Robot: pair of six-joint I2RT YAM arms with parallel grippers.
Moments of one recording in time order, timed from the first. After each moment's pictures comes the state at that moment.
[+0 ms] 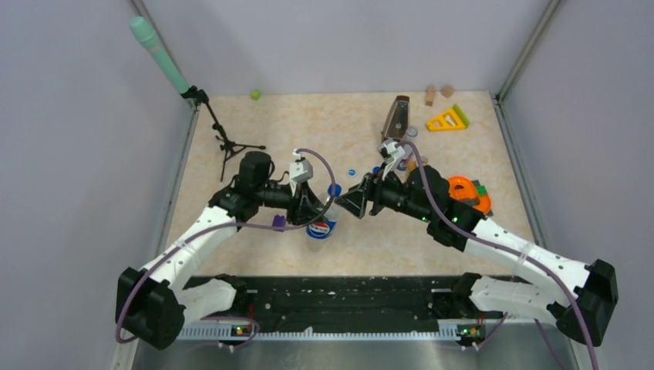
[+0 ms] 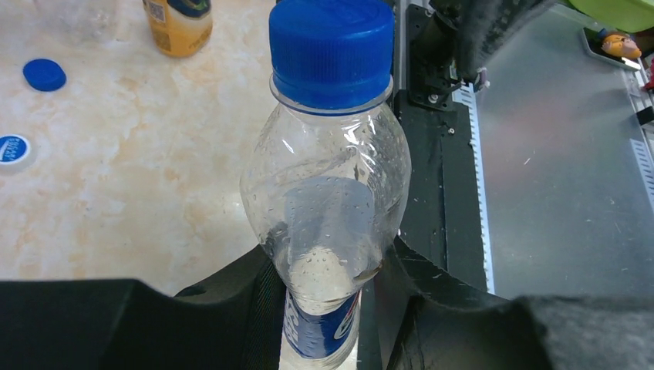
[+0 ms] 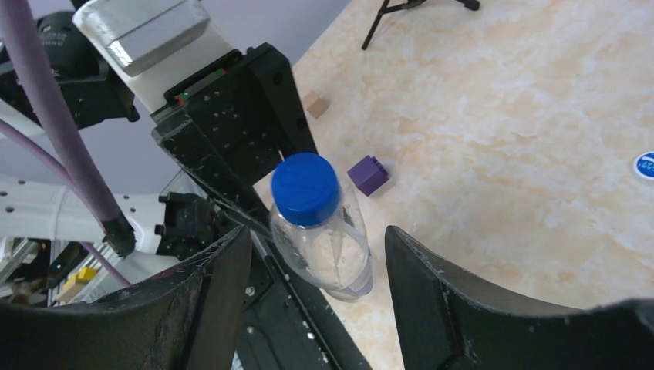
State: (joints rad) left arm -0.42 1.09 0.79 -0.24 1.08 0.18; right arm 0.89 0.99 0.82 0.02 -0.14 0.52
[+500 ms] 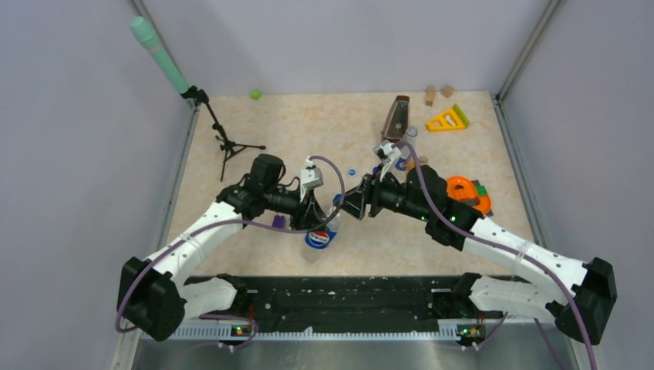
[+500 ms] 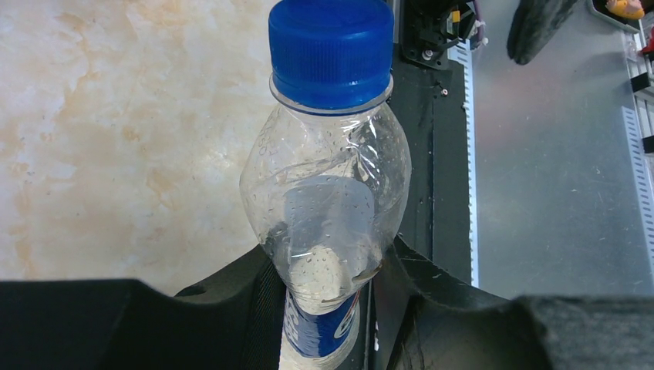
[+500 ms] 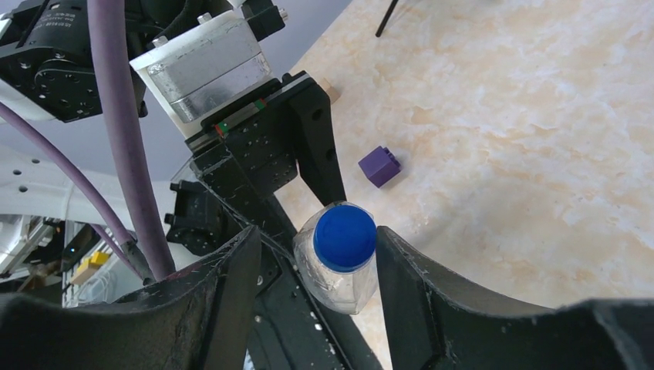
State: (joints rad) left arm -0.50 1.16 0.85 -0.44 1.00 0.27; right arm 0.89 1.01 0.82 0.02 -0.20 0.52
